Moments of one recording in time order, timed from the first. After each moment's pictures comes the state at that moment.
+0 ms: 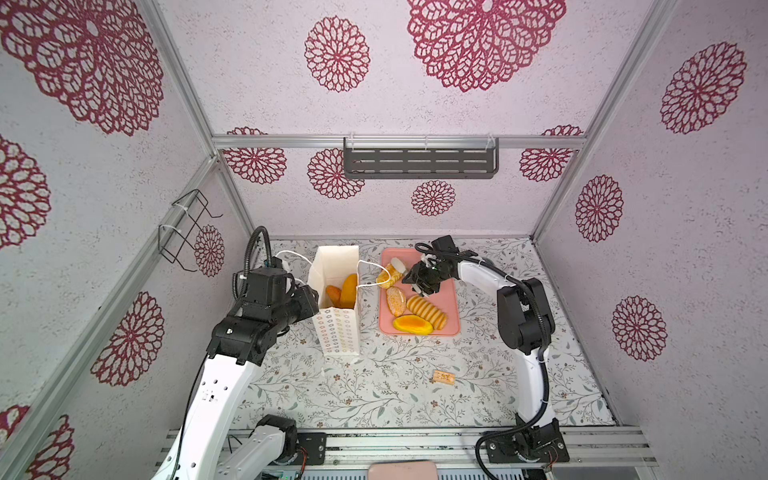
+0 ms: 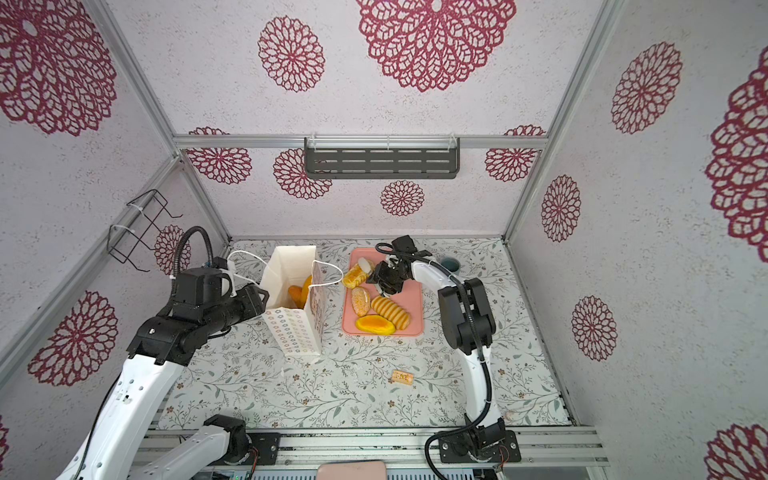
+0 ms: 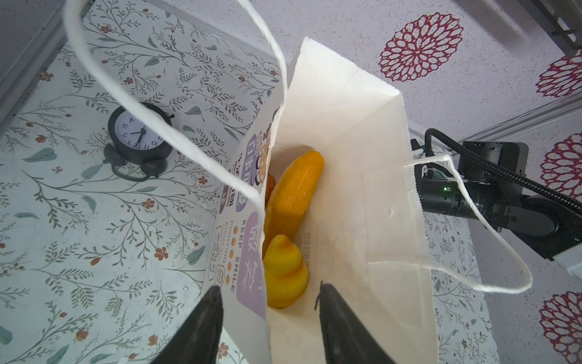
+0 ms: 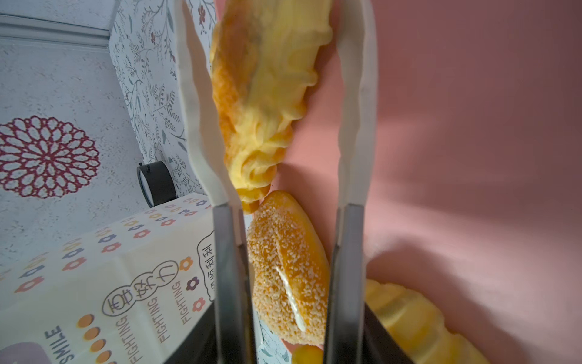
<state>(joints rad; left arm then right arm) -0.20 0.97 1.16 -0.88 0.01 -0.52 0.40 2.20 1.75 -0.57 -0.57 0.75</state>
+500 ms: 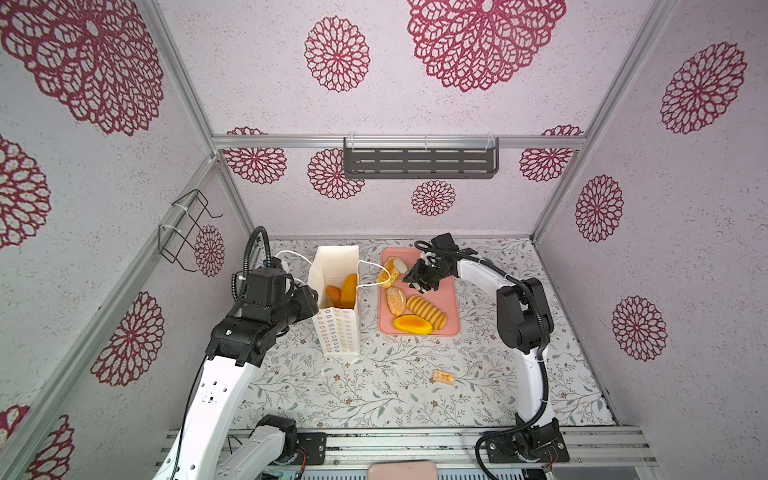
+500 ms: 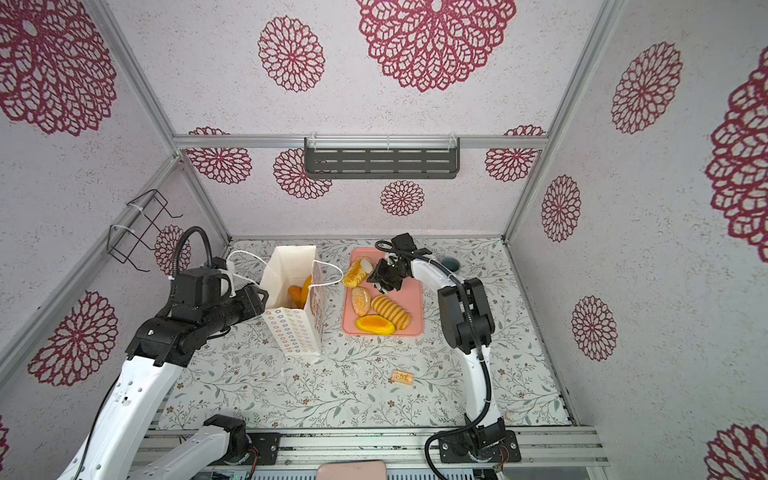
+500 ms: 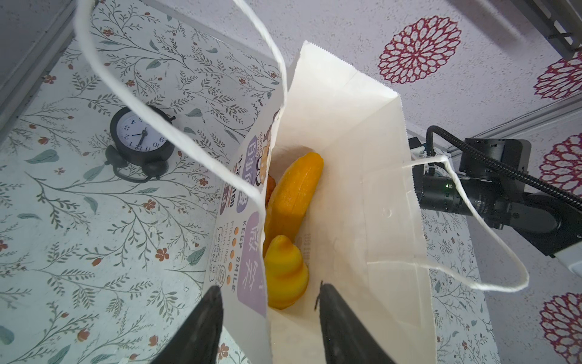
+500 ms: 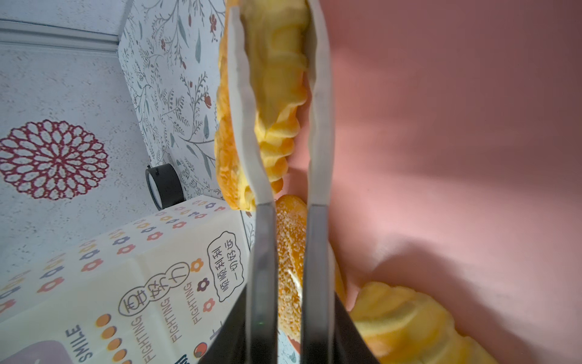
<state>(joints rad) -0.20 0.96 1.16 -0.88 0.00 -0.52 0.40 2.20 1.78 -0.58 -0.58 0.77</state>
